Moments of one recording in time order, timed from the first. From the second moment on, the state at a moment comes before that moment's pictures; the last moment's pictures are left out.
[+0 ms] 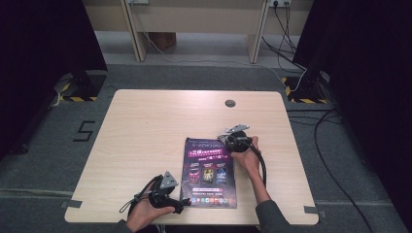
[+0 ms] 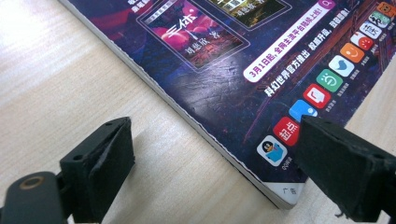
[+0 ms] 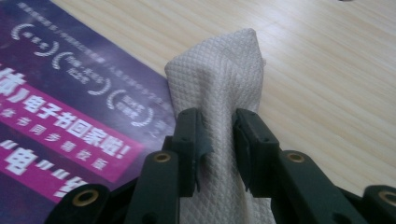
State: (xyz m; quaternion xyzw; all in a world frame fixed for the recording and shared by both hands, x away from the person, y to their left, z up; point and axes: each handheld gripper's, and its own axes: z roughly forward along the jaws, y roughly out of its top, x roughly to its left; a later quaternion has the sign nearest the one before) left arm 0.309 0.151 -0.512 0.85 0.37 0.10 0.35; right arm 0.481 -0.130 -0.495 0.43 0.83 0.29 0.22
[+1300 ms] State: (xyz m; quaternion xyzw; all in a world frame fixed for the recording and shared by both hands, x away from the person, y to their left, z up) left arm 0.310 0.150 -0.512 0.85 0.37 0.11 0.35; right arm 0.434 -0.071 -0.498 0.32 0.87 0.32 0.18
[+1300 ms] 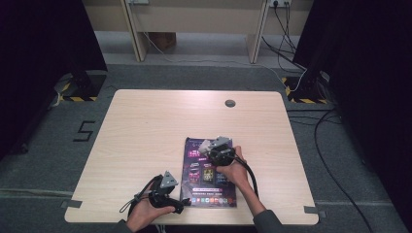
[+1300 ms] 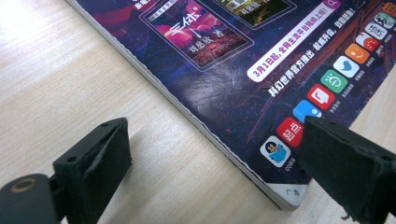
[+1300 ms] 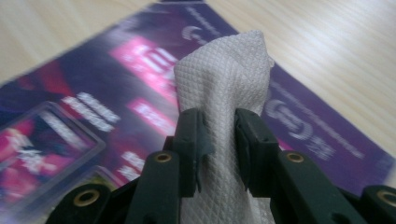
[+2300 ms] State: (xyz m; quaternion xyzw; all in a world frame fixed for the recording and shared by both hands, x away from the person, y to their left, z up) left arm 0.310 0.151 -0.512 0.85 0.37 0.11 0.35; right arm 0.424 -0.095 -0.497 0.32 0.87 0.32 0.18
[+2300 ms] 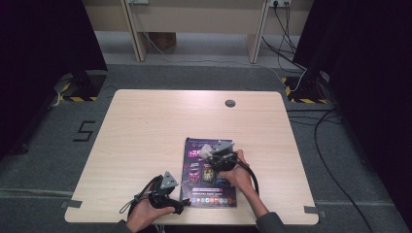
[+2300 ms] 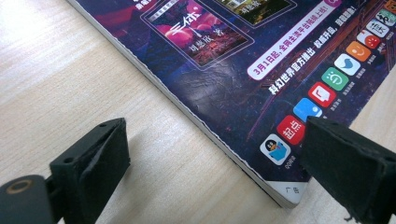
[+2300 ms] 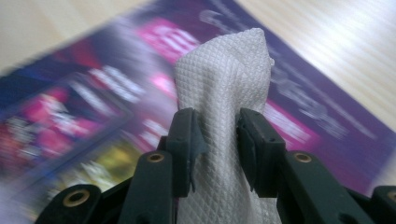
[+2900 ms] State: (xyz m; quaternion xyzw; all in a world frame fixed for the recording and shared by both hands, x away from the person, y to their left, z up) left arm 0.305 0.154 -0.507 0.86 0.36 0.10 0.34; right arm 0.418 -0.130 -0.496 0.36 0.86 0.30 0.20
